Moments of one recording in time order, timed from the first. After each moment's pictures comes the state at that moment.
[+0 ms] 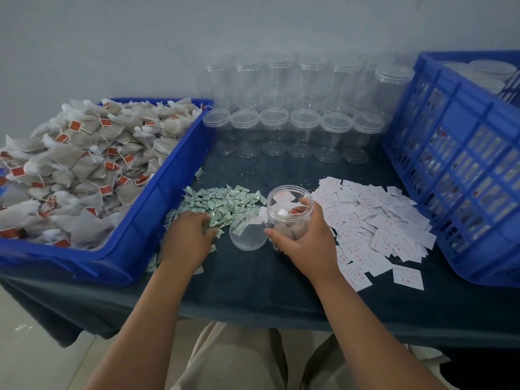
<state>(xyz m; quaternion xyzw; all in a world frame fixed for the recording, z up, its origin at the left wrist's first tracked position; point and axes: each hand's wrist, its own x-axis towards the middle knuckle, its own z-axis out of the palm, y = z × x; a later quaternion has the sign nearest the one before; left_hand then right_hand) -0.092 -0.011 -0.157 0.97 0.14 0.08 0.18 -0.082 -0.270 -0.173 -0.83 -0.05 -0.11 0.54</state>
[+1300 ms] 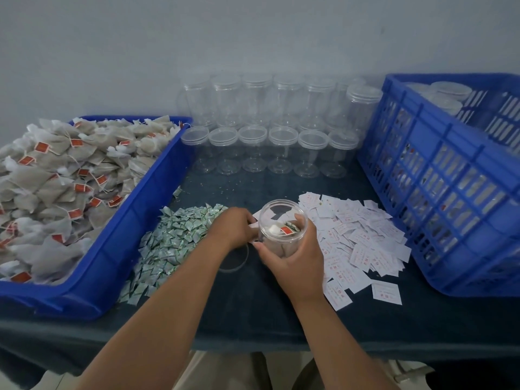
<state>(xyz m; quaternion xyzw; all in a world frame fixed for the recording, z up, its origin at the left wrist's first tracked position) 0.004 -0.109 -0.135 0.98 0.01 -0.06 0.20 -0.079 -0.269 -0.177 -0.81 -0.01 -0.21 0.55</state>
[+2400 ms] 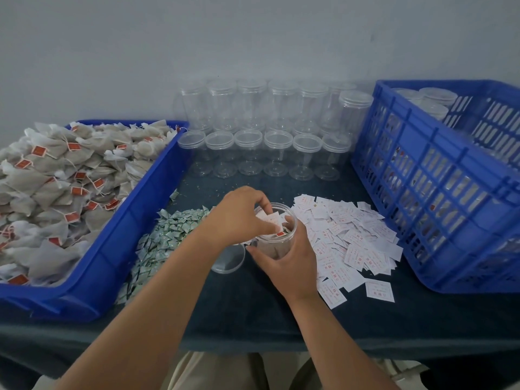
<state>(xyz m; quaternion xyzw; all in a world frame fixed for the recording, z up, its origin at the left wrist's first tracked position) -0.042 -0.127 -0.056 0.95 -0.08 -0.03 0.29 -0.084 -0.271 -0.174 -0.83 -0.03 -0.19 0.53</state>
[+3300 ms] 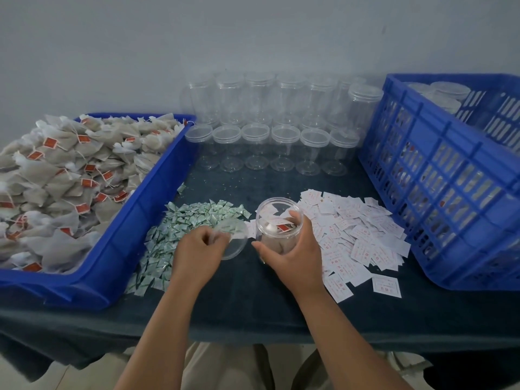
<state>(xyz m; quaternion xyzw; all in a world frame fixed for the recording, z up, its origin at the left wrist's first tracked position) -0.097 -0.066 -0.149 0.86 0.19 0.09 0.46 -0.088 -0.271 -0.173 -0.82 -0.03 -0.17 0.54</state>
